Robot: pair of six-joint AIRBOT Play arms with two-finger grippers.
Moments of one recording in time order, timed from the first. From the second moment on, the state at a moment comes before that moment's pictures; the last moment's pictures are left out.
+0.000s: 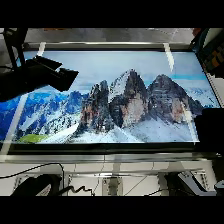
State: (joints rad) left arm -0.28 -0.91 1.34 1.23 -0.88 -1.19; right arm -1.28 -1.00 1.14 -1.37 1.21 1.66
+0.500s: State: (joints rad) left arm -0.28 -0.91 1.34 1.23 -0.88 -1.19; right arm -1.15 -1.01 1.13 -1.39 1.16 1.58
